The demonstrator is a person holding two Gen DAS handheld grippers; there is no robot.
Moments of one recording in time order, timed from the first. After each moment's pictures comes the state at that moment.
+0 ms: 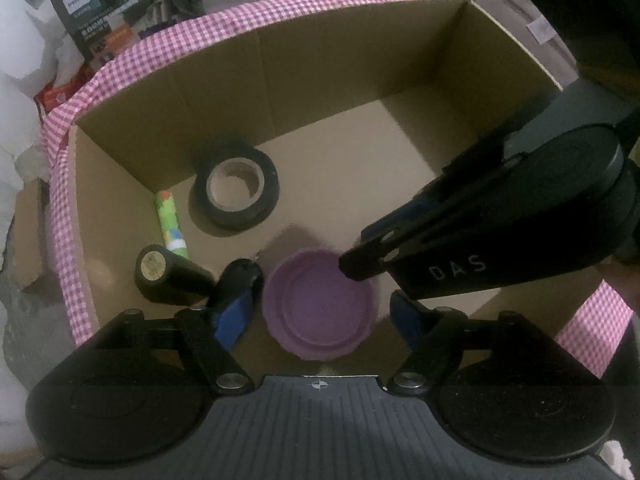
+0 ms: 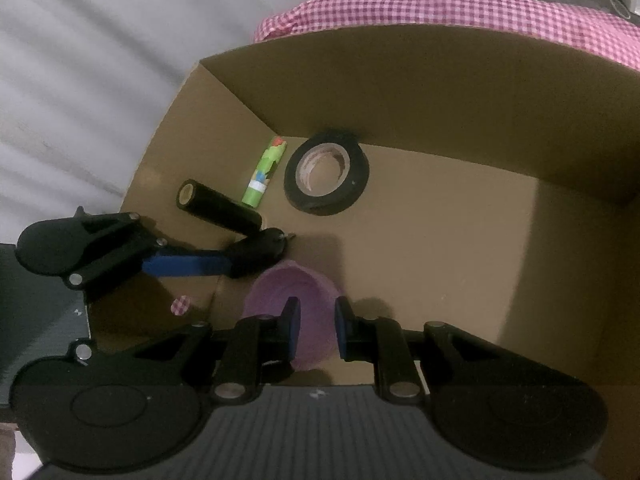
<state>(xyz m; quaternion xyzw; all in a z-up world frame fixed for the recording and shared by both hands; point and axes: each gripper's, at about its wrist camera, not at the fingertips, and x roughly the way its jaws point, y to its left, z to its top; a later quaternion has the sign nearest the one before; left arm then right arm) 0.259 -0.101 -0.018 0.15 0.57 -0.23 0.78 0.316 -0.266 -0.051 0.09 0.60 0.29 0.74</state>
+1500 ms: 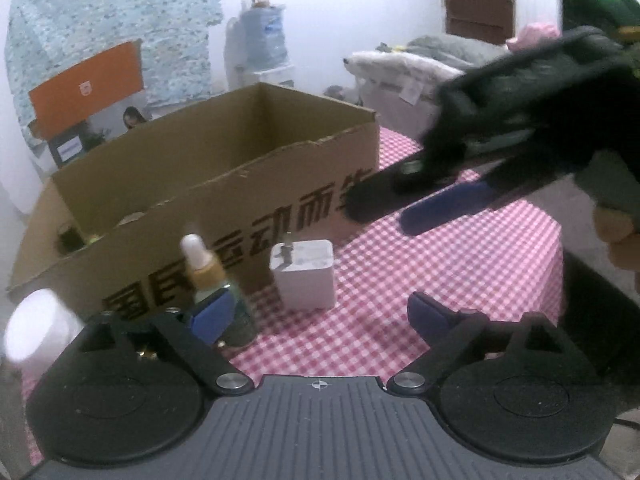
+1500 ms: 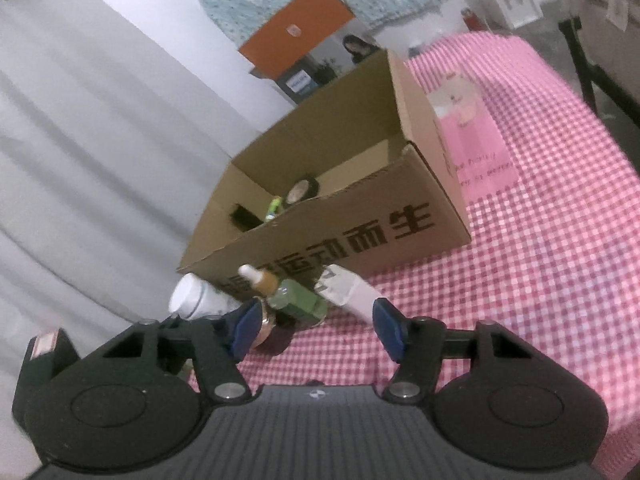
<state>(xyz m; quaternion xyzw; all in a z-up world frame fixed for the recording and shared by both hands) 0.050 -0.151 -0.034 0.16 0.31 -0.30 0.88 0.080 -0.415 -0.048 0.31 0.40 0.20 0.84</state>
